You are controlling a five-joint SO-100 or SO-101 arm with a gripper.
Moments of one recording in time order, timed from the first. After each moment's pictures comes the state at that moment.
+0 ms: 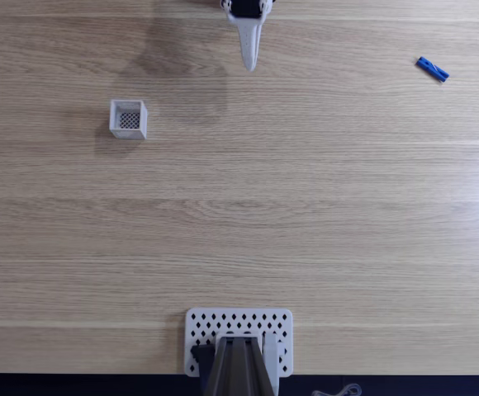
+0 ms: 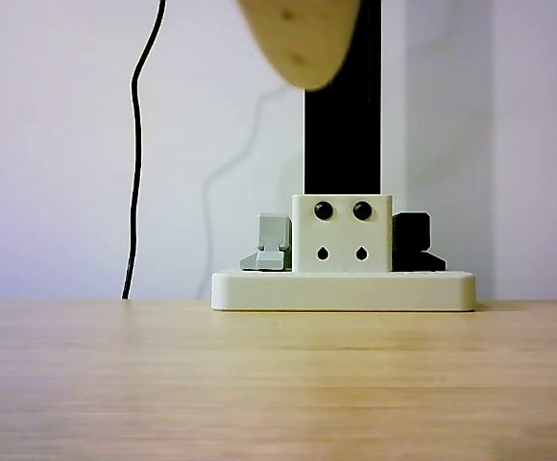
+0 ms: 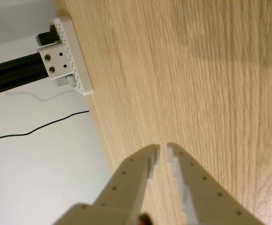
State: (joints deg) arm -2.5 190.0 176.0 51.5 7.1
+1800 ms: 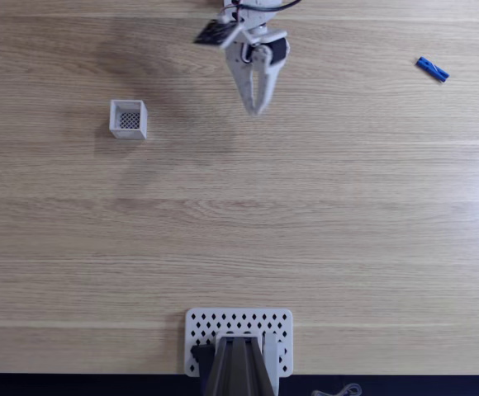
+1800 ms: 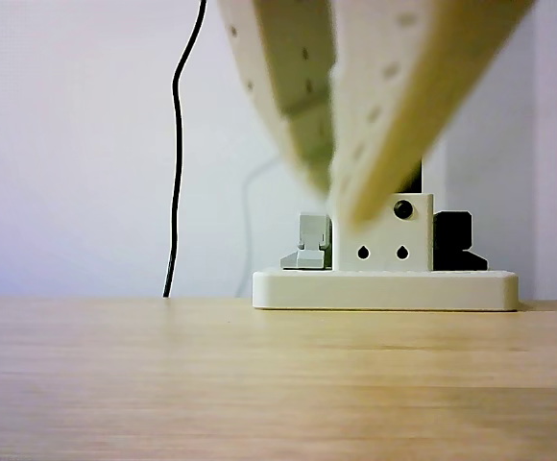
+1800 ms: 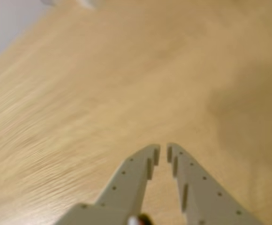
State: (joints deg) arm -7.0 126.0 157.6 2.5 -67.7
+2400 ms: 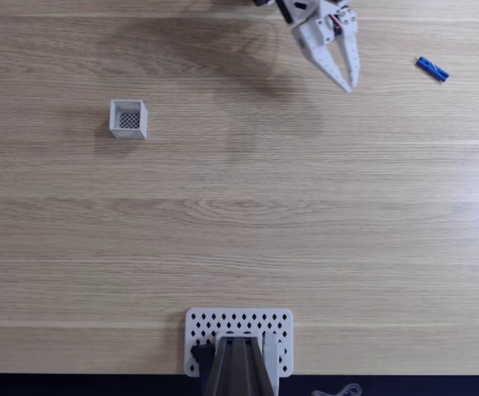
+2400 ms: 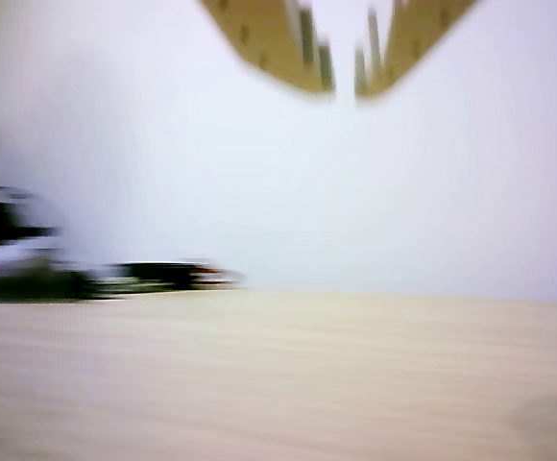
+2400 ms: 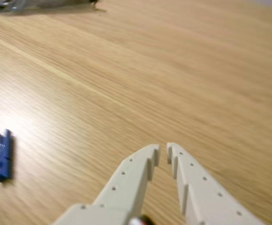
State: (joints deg) arm -35.9 117.9 166.6 -21.1 -92.1
